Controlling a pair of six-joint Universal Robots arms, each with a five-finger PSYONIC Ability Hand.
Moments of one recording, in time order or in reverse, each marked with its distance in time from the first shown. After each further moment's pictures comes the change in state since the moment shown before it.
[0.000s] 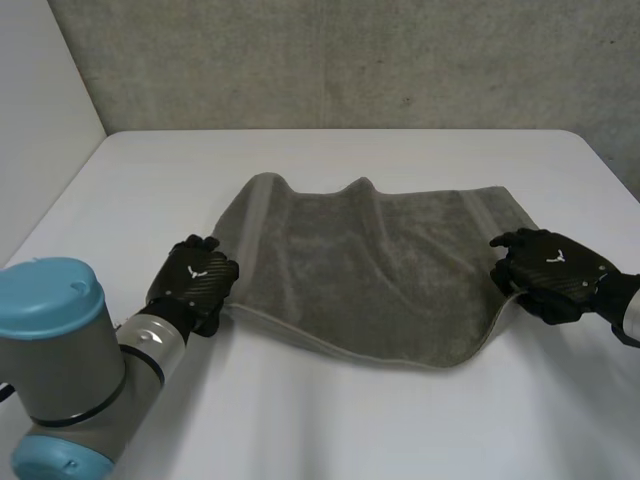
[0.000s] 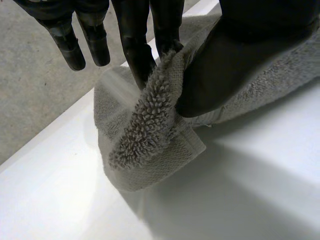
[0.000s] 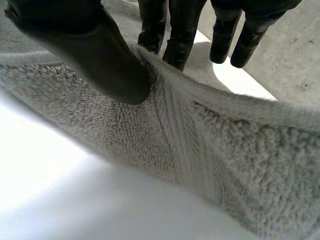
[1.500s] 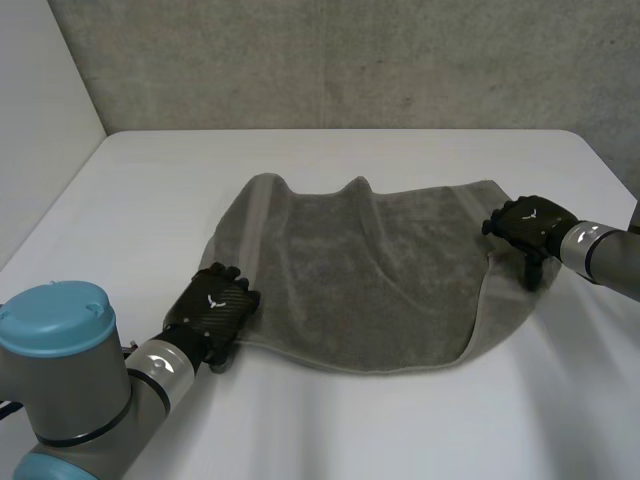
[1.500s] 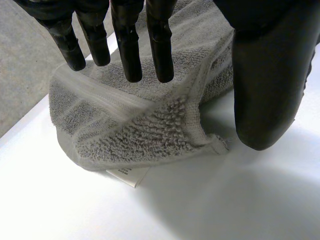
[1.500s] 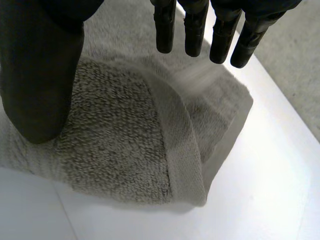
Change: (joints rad) left arm -0.005 -0.051 -0.059 0.035 0.088 0.103; right arm 0.242 0.431 -0.670 0.084 0.516 0.093; left_hand -0.786 -0.833 0.000 0.000 -0.853; right_hand -1.009 -0.971 0.000 0.000 -1.055
